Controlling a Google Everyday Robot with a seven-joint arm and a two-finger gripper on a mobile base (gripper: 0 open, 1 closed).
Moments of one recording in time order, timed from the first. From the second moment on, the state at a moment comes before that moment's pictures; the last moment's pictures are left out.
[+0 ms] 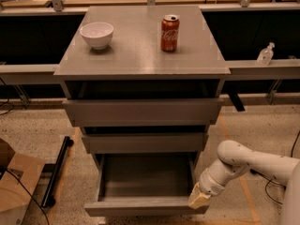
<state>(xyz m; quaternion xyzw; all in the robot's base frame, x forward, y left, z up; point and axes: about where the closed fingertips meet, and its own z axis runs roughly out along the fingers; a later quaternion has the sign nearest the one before) 0.419 -0.175 0.404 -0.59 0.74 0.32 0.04</state>
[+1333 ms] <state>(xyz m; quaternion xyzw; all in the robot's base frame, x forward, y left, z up) 0.454 -0.146 0.294 -0.60 0.73 0.32 0.05</state>
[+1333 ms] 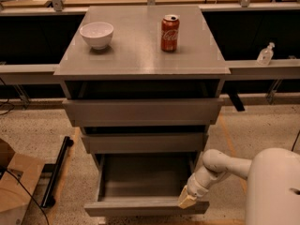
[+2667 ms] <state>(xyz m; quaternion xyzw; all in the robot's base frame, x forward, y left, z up) 0.431 -0.163 0.198 -0.55 0.75 0.35 0.05</state>
